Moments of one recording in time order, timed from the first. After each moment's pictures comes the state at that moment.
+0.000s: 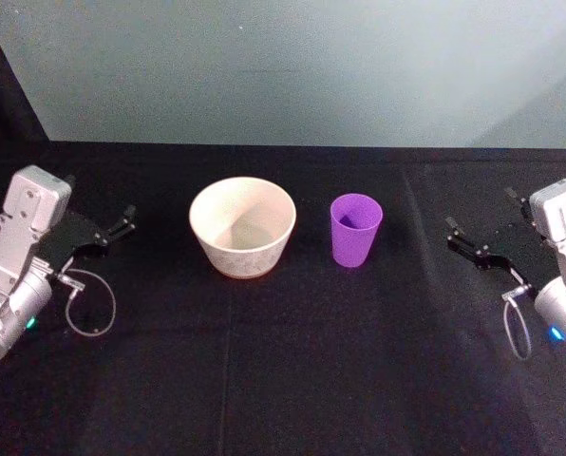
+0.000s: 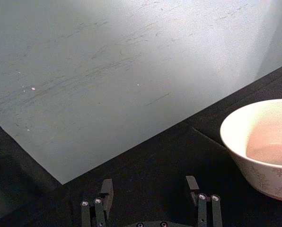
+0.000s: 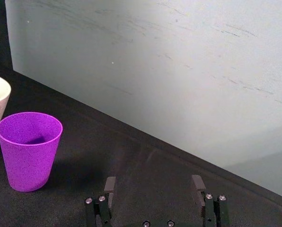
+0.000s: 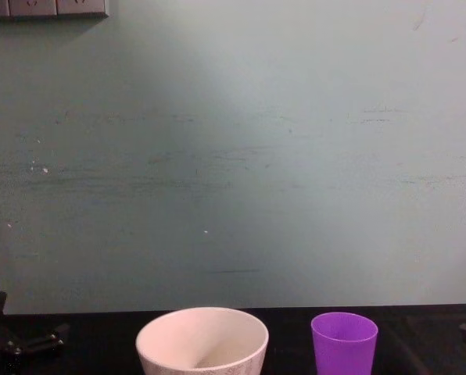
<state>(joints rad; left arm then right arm) -0.20 0.60 0.45 -1.41 -0.25 -0.12 0.03 0.20 0.60 -0.45 -1.41 0.25 -0.12 -0.03</state>
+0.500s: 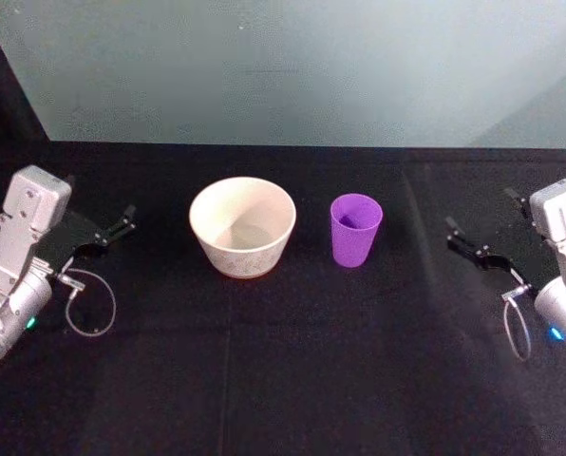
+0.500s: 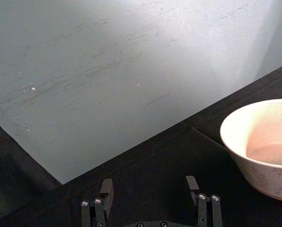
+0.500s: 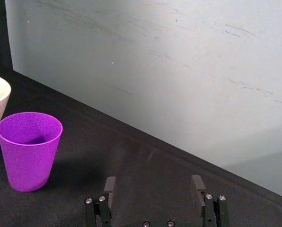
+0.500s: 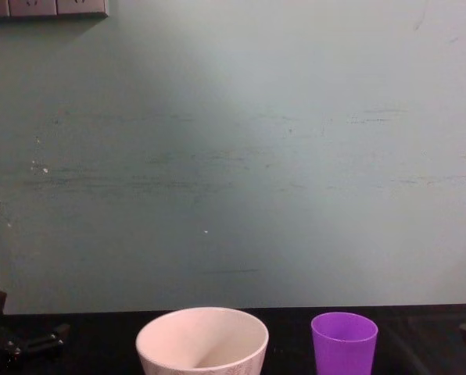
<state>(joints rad) -0.20 0.60 0.45 -1.41 -0.25 -0.12 0.03 0.20 0.60 -0.45 -1.41 0.25 -0.12 -0.03</state>
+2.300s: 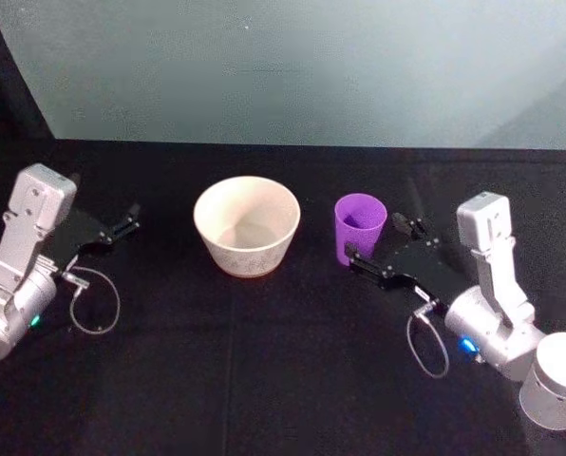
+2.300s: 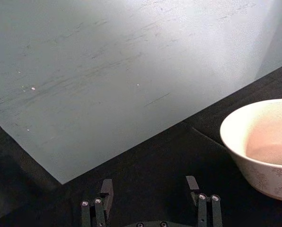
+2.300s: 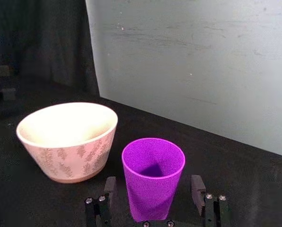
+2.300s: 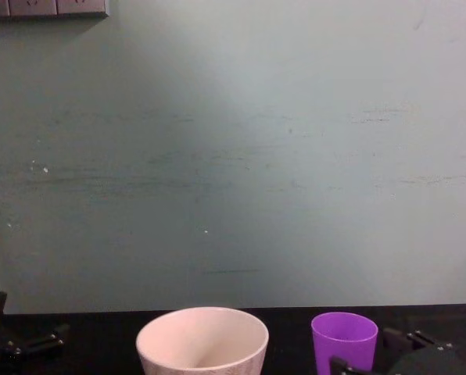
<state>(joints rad) -0.20 0.60 0.45 -1.41 -0.25 -0.12 0.03 0.27 0.38 -0.46 -1.24 0.33 -0.19 0.29</state>
